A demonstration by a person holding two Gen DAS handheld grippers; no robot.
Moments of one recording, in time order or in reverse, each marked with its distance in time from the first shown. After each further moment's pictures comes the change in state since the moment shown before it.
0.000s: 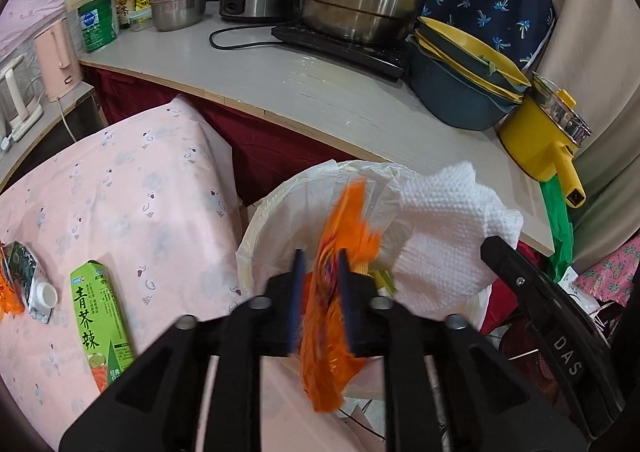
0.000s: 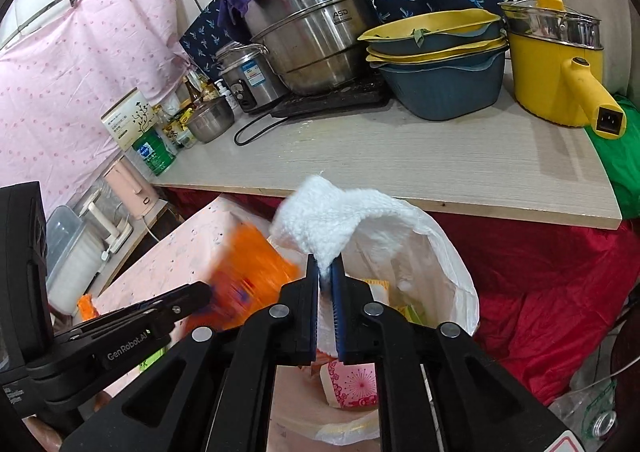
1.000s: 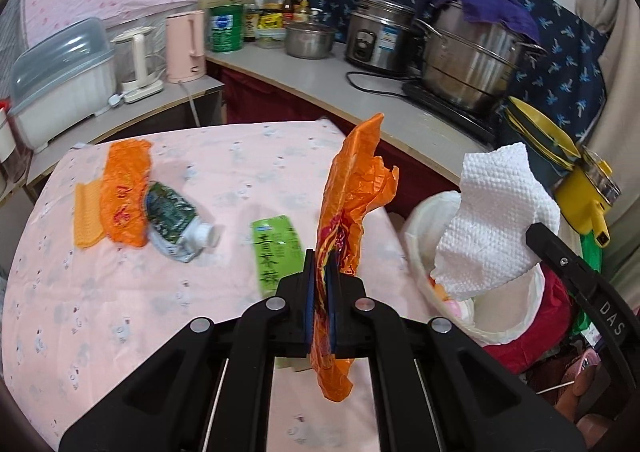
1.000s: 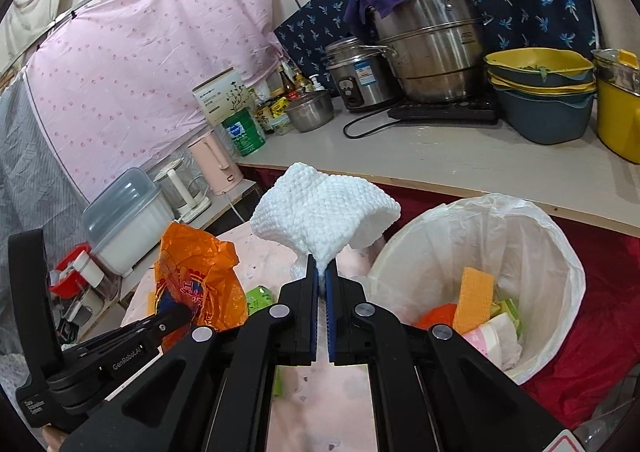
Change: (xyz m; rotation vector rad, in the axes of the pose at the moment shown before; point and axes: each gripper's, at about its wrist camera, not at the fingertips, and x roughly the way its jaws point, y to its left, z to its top) left arm -0.119 0.115 -0.071 -0.190 -0.175 0.200; right arm -0.041 0.109 -0.041 -0.149 -0.030 0.214
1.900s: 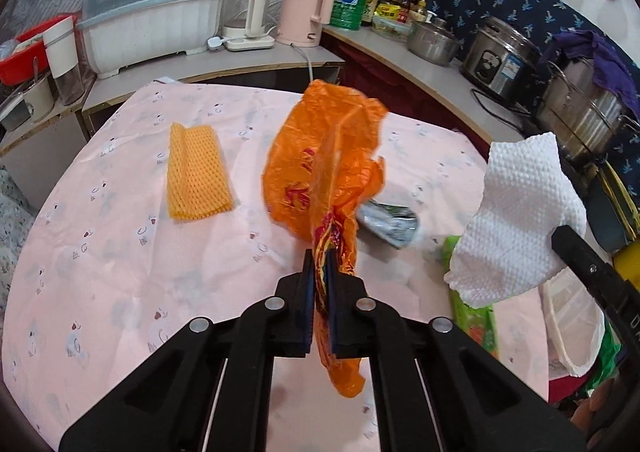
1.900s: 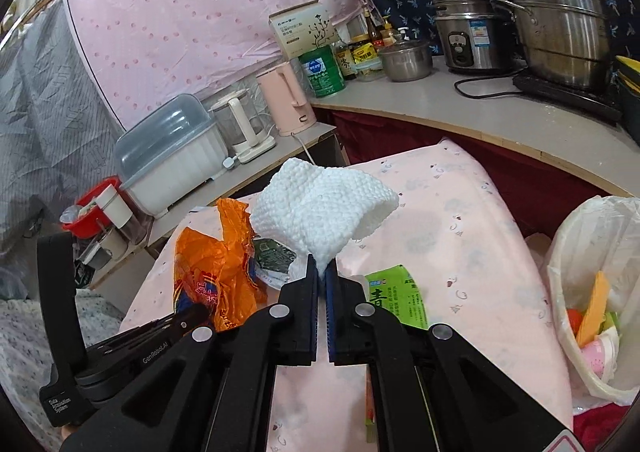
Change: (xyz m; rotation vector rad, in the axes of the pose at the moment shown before) left arm 0.023 0.178 -0.016 -0.251 0.024 0.157; right arm 0.107 0.148 -0.037 -0.172 0.152 0.154
